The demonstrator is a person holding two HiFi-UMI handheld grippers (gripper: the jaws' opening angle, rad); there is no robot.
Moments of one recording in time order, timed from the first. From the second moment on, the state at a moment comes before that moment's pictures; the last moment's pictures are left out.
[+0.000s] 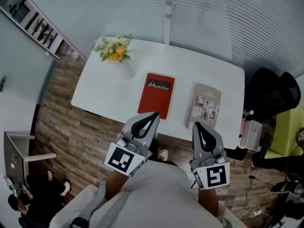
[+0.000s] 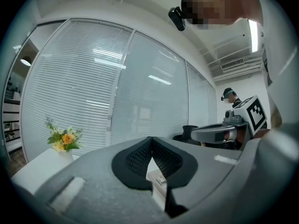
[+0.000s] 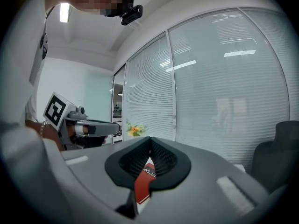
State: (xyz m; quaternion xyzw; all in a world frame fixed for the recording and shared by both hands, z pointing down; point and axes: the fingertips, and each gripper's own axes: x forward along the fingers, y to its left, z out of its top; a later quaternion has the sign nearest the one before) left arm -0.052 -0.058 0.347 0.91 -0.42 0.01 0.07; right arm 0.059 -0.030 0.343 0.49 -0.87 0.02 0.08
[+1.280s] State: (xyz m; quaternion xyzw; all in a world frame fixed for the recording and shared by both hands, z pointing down) left arm -0.133 -0.217 0.373 0.92 -0.38 0.01 0.09; right arm -0.024 -0.180 0.356 0.52 -0.85 0.02 0.10
